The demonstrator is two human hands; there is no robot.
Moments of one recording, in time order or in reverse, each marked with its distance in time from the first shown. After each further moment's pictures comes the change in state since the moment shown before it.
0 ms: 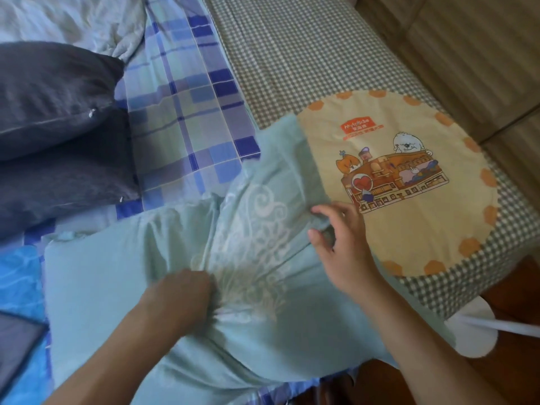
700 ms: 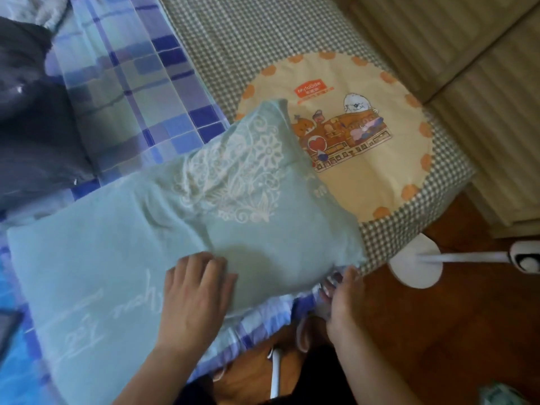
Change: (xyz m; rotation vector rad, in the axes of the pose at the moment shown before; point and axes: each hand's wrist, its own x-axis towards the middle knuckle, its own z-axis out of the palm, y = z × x) left_hand -0.039 0.056 0.100 -0.256 0.779 0.240; right_hand -0.165 0.056 0.009 0.827 0.566 1.329
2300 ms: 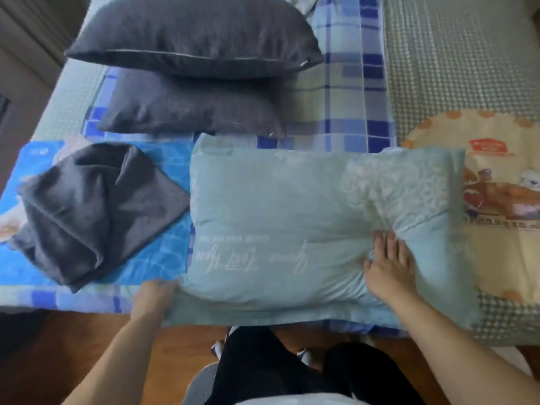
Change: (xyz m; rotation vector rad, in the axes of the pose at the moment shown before) left_hand -0.265 -0.238 -0.035 -0.475 -0.197 -1.702; right_hand -0.080 0.015 0.103 -1.873 -0.357 -1.236
